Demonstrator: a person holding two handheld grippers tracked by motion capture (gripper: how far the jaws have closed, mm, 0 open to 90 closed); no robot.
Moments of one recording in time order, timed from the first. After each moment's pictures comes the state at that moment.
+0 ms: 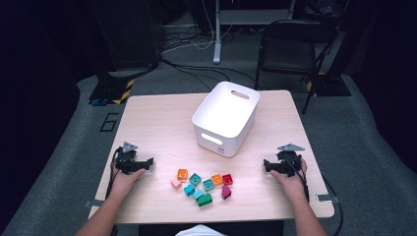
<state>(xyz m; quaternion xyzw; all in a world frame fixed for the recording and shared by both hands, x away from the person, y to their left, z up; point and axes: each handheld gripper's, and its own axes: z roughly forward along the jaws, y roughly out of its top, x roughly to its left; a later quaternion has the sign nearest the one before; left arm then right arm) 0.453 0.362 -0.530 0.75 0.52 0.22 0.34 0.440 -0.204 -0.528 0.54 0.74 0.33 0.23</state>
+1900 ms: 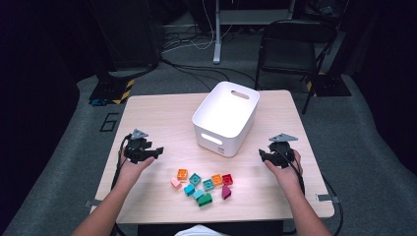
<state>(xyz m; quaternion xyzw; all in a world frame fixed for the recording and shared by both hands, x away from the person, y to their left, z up) 0.457 0.309 -0.459 0.78 0.48 0.19 0.37 0.442 -0.171 -0.475 0.50 0.76 0.34 0.24</state>
